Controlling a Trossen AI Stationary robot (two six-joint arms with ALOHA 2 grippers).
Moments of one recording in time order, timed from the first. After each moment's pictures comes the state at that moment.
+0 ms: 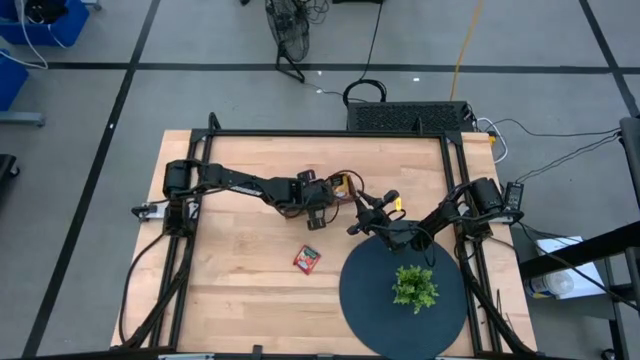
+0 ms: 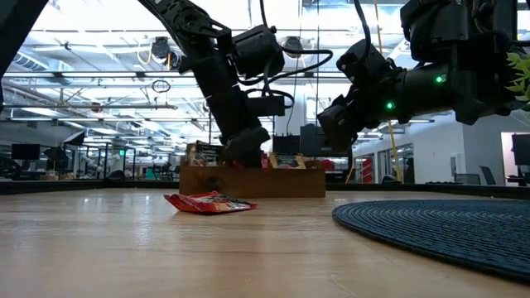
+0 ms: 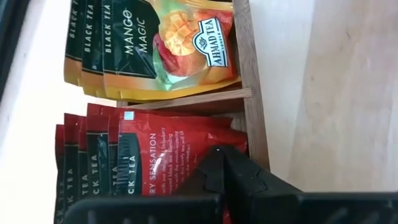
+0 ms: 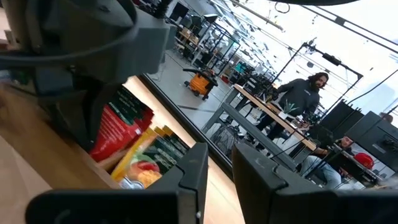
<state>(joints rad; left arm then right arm) 0.09 1.95 1.24 -0.40 -0.28 0.02 0.23 1.90 0.50 1.46 1.15 -0.61</state>
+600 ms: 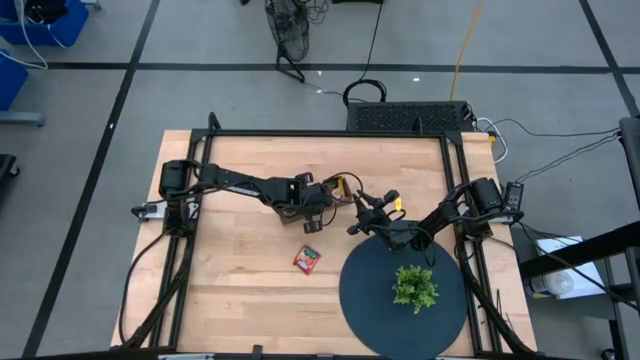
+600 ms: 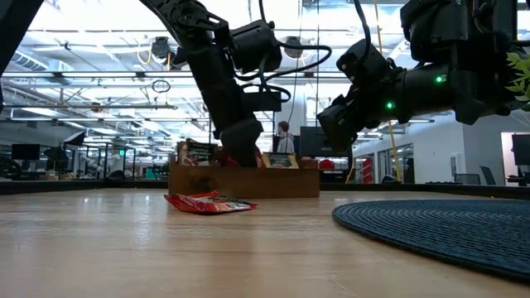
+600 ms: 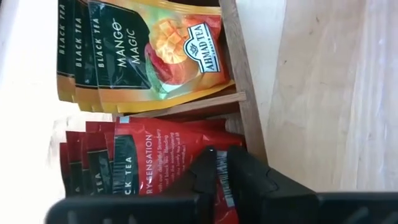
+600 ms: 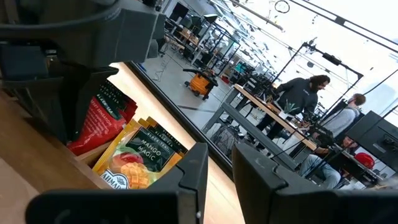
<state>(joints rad) 0.08 1.92 1.24 -0.41 -0.26 0.02 0.23 1.90 0.50 1.46 1.15 -0.61</state>
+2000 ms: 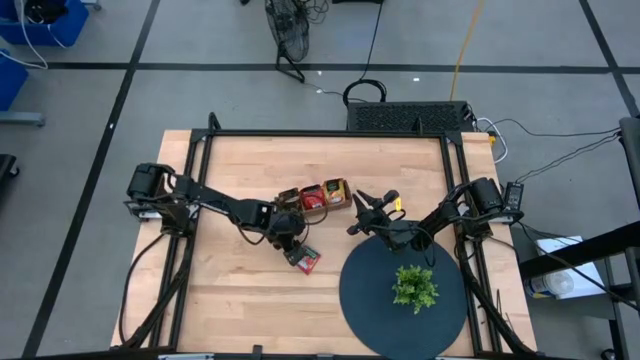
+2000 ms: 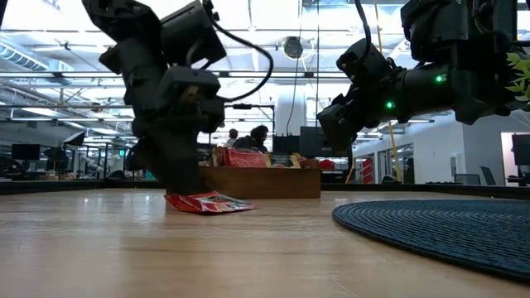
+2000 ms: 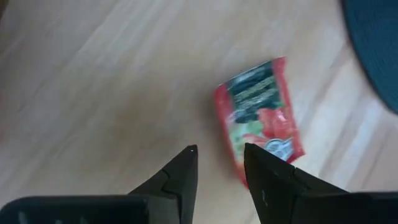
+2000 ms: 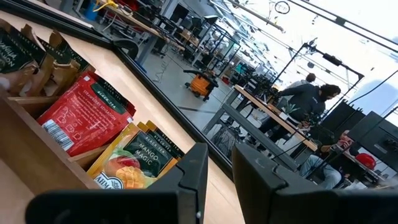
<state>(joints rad) -0.10 1.71 0.86 -0.21 0.19 -0.83 0.23 1.91 0.50 1.46 1.15 -0.61</state>
